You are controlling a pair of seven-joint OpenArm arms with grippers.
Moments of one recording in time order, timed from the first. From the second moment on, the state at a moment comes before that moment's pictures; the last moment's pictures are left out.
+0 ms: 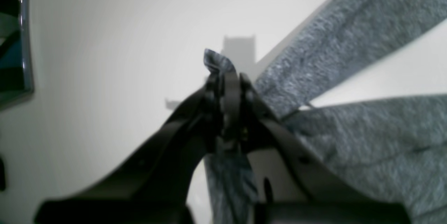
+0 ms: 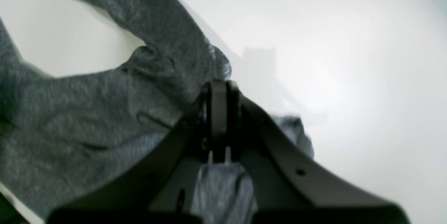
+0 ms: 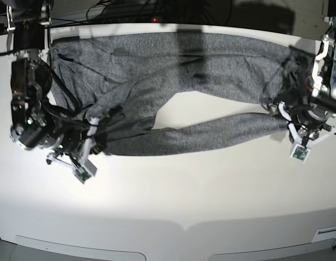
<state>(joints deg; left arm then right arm) 5.4 -30.3 6.5 110.9 -10.1 -4.4 59.3 6.6 24.4 -0.1 102.7 29.7 34.7 -66.3</state>
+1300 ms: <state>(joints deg) 26.9 -30.4 6.5 119.4 1.5 0.9 58.4 -31.4 21.7 22.2 123.1 32.9 34.6 -64.9</state>
